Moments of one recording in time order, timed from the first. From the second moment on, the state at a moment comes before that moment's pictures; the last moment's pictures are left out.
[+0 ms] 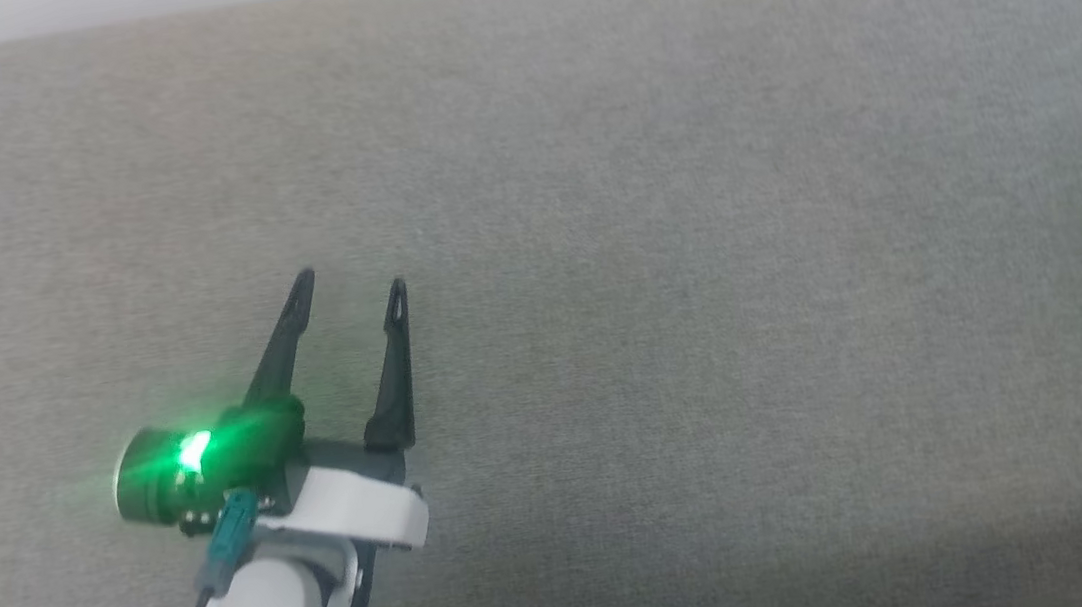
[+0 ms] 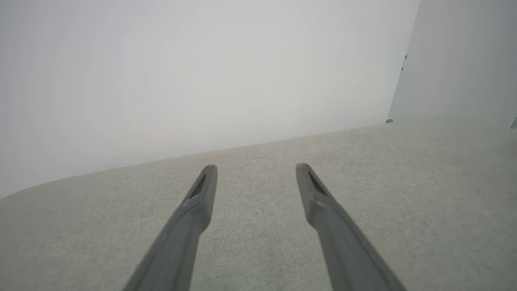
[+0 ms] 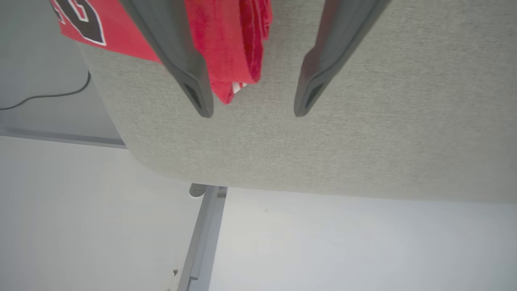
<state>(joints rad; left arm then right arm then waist) -0.25 0.09 -0.12 0.12 -0.06 -0.04 -0.26 -0.67 -0.93 0.68 0.65 1.08 0.13 -0.25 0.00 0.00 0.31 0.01</state>
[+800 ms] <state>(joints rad) -0.08 0.08 0.00 0.14 -0.07 -0.08 -0.26 -0.27 -0.77 0.31 0.36 0.90 0.13 -0.26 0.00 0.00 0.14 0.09</state>
